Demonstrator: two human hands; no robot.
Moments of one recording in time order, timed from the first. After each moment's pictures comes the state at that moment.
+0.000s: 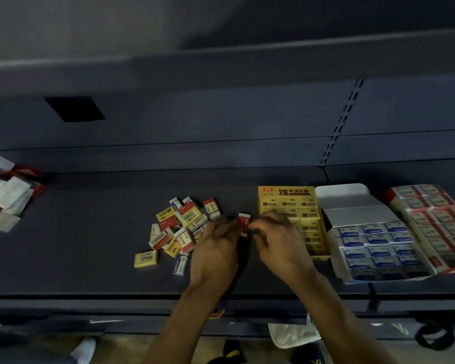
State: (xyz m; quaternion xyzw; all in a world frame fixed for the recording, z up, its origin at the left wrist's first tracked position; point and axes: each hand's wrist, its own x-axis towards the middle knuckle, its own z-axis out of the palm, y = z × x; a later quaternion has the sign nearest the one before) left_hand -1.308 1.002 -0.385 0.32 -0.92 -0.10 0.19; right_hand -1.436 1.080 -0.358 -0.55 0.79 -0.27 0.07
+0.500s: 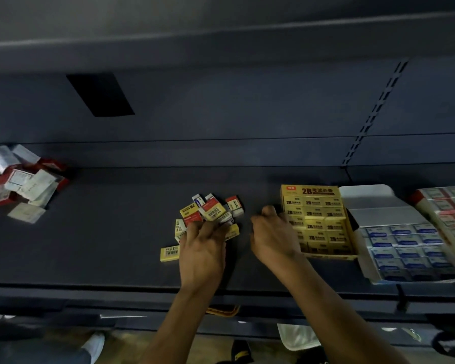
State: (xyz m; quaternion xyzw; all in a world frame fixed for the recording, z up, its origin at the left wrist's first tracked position) left_hand -1.254 0.974 -0.393 0.40 -0.88 0.01 0.24; right_hand -1.389 1.030 -0.345 -0.51 0.85 -0.05 0.14
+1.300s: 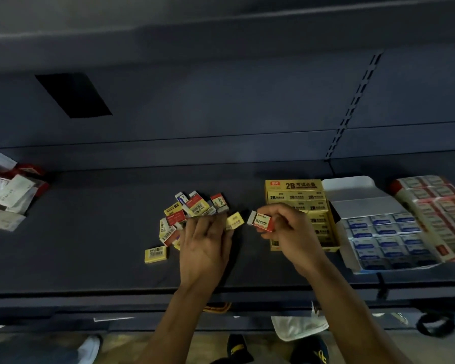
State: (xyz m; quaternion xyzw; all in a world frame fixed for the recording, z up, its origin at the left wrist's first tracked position) left_hand -1.276 0.987 -0.384 0.37 -0.89 -0.08 0.26; right_hand -1.426 1.079 -0.342 -0.32 0.72 -0.51 0.34
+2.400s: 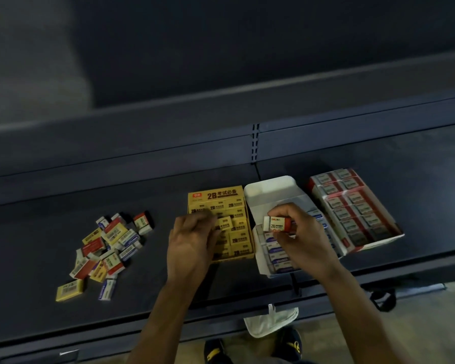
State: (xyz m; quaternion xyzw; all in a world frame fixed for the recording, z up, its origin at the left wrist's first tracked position) left_hand -1.393 1.032 -0.385 0.30 -0.92 -0.10 0.22; right_hand -1.556 1.187 -0.342 -0.39 0.78 -0.44 0.21
